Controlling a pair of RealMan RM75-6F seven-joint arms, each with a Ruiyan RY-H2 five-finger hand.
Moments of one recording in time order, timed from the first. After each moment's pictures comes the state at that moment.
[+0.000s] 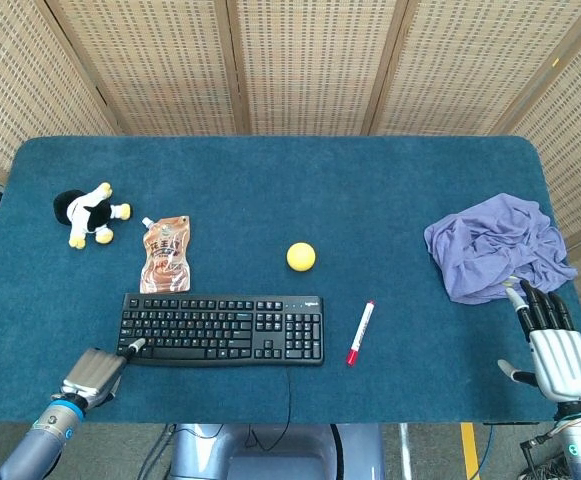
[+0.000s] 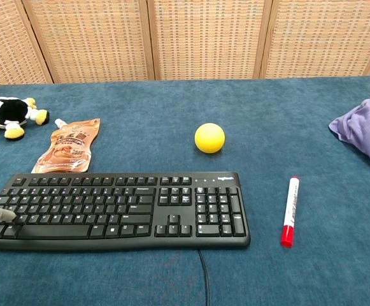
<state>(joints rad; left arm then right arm) -0.50 -1.19 0.19 -2.00 0.89 1.06 0.82 0.10 -1.13 0.05 -1.61 -1.51 1.45 -0.08</state>
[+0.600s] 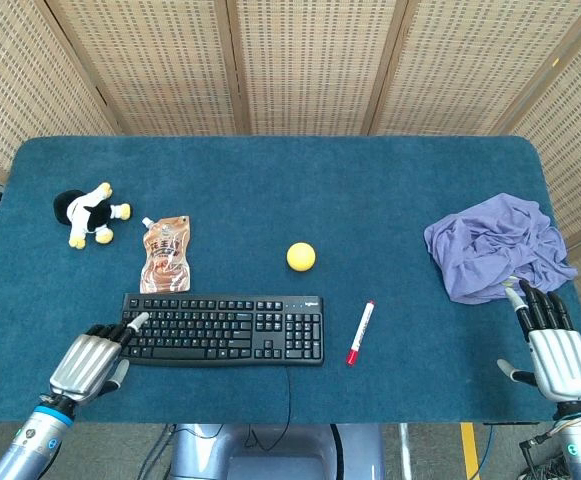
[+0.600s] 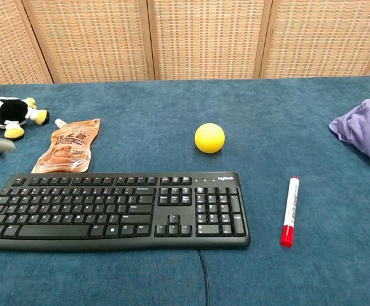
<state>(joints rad) -0.35 -1.17 0.19 -1.96 1.38 1.33 0.50 0.10 -1.14 0.05 -1.61 -1.51 1.45 -0.08</state>
